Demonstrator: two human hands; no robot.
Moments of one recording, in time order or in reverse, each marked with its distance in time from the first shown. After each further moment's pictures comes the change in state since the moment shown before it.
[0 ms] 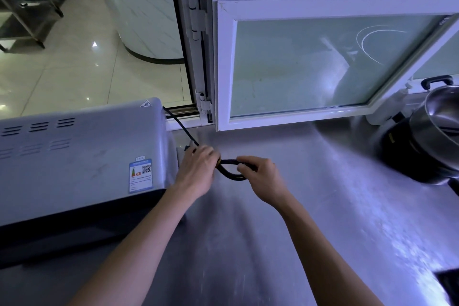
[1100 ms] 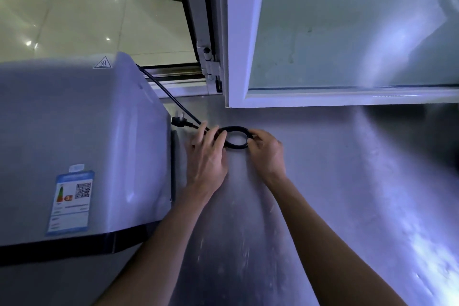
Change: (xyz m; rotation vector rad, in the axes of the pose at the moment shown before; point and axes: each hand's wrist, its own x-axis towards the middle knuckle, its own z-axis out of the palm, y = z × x) left_hand 0.053 -0.020 0.150 -0.047 0.086 -0.368; right_hand 0.162 0.118 0.062 -0.128 0.134 -0.049
